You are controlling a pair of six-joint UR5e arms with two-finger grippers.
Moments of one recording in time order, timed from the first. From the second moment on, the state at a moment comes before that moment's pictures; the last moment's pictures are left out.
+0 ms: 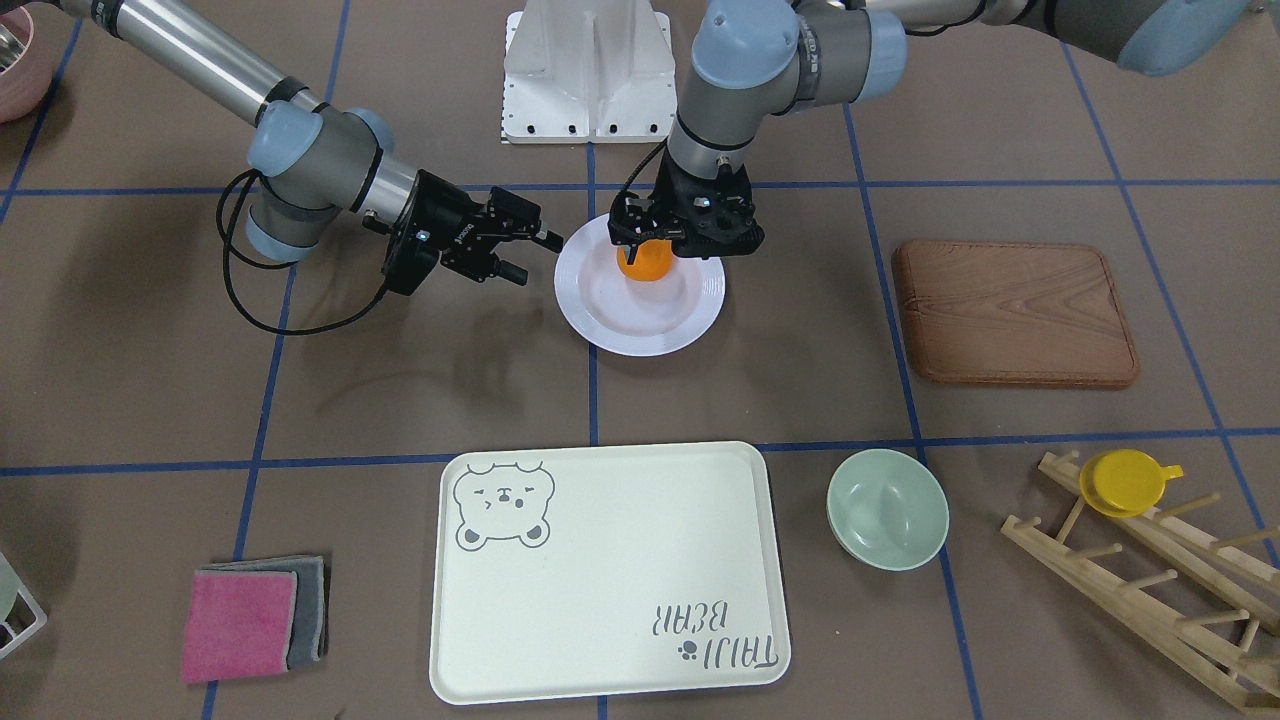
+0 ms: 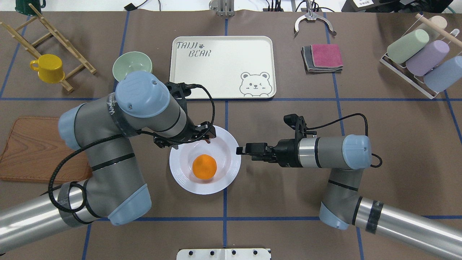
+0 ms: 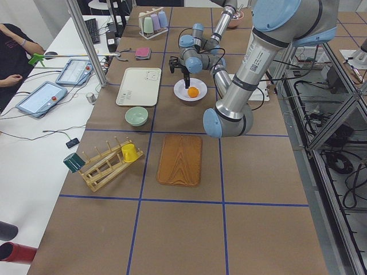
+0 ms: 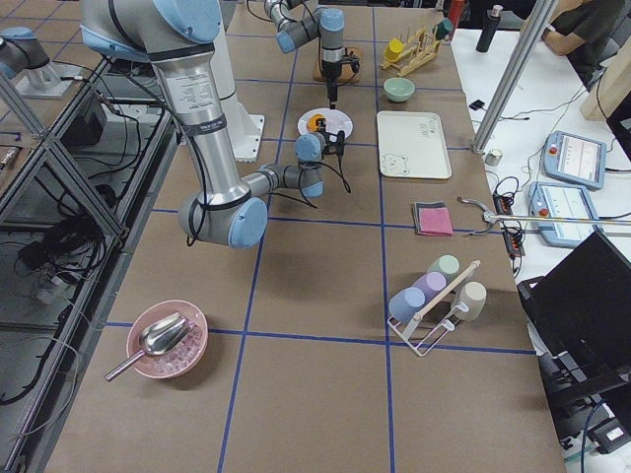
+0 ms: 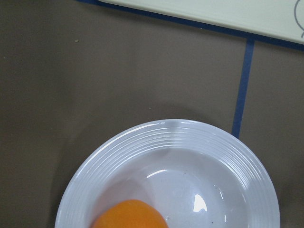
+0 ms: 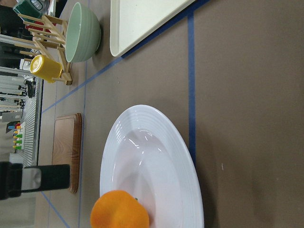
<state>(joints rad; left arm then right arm) -0.54 -2.18 -1.83 -1.61 -1.96 -1.38 0.44 -1.16 1.39 -0.05 1.85 1.64</state>
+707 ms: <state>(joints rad) -0.64 -2.11 -1.91 -1.61 -2.05 -1.30 0.42 -1.06 1.31 -0.11 1.79 1.63</state>
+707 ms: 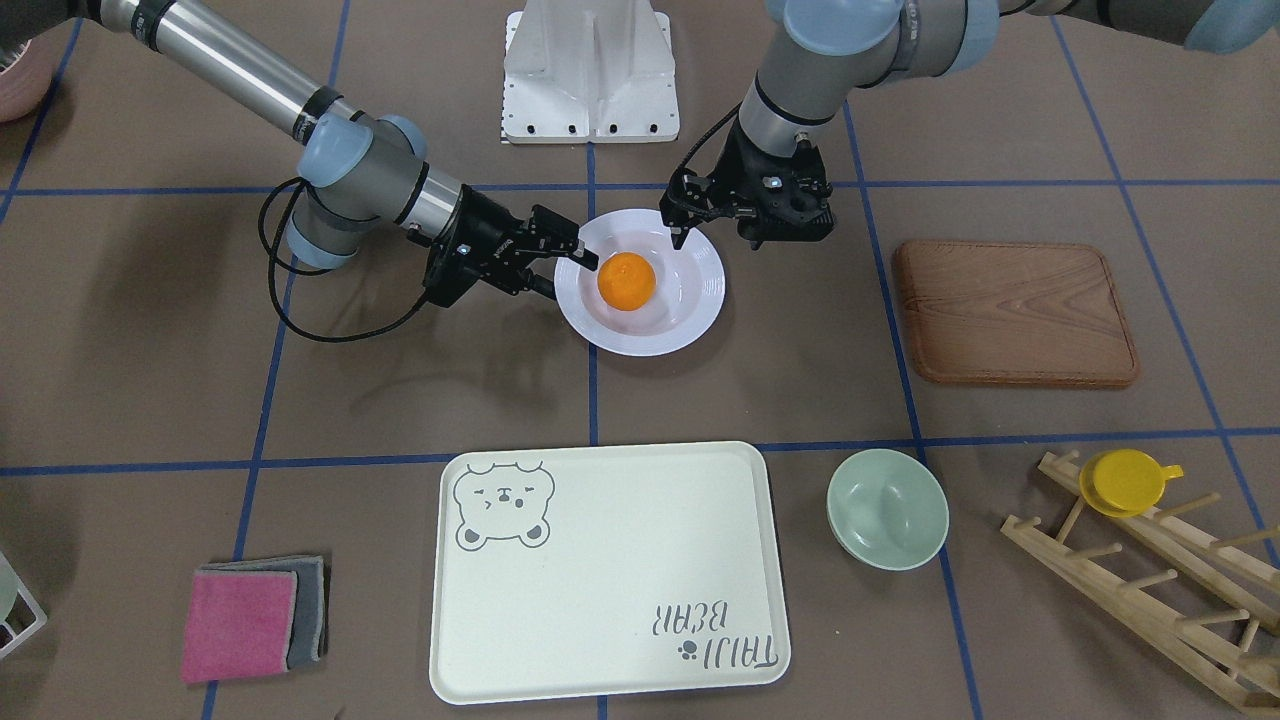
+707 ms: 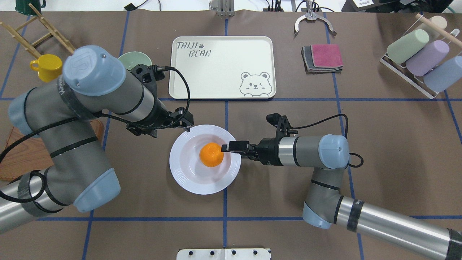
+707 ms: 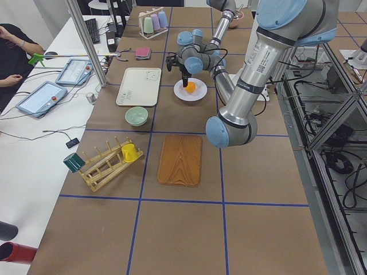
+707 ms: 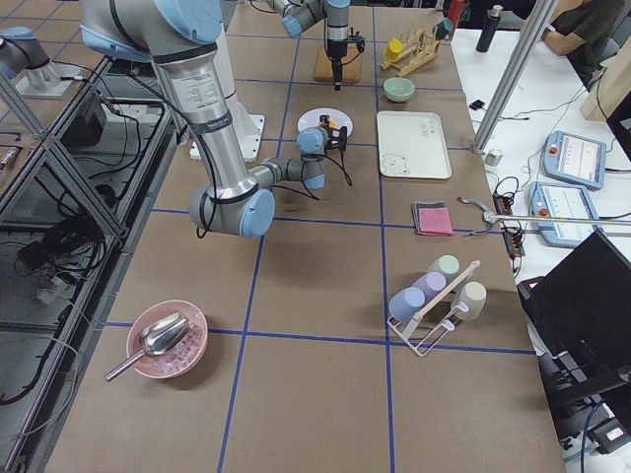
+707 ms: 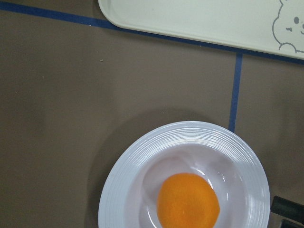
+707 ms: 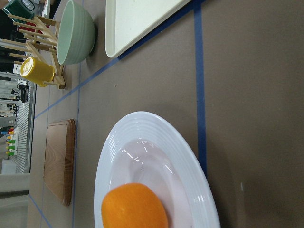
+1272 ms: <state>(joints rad) -0.68 -2.08 -1.93 -1.61 -2.09 -1.26 0.41 -1.04 1.33 -0.12 1.78 1.64</state>
